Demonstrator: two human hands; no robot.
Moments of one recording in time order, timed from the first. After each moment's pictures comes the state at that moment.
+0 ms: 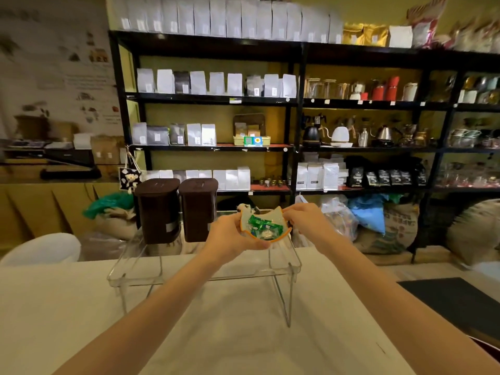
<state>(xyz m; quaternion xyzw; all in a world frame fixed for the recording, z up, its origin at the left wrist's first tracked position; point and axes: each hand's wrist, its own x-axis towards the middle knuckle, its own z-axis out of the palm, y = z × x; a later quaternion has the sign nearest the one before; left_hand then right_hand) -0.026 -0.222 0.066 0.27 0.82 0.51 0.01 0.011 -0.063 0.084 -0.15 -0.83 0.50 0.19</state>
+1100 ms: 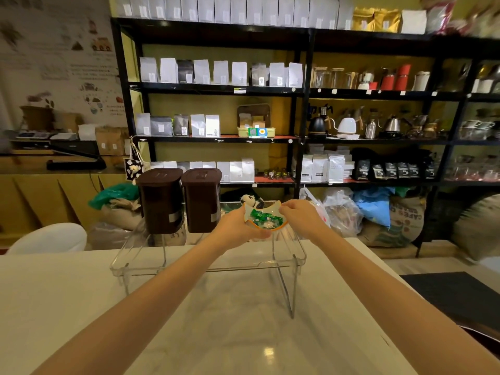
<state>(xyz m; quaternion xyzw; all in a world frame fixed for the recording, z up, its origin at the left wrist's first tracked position) -0.048 -0.208 0.062 0.28 0.87 0.40 0.05 -0.010 -0.065 0.070 -0.13 -0.89 0.39 0.18</state>
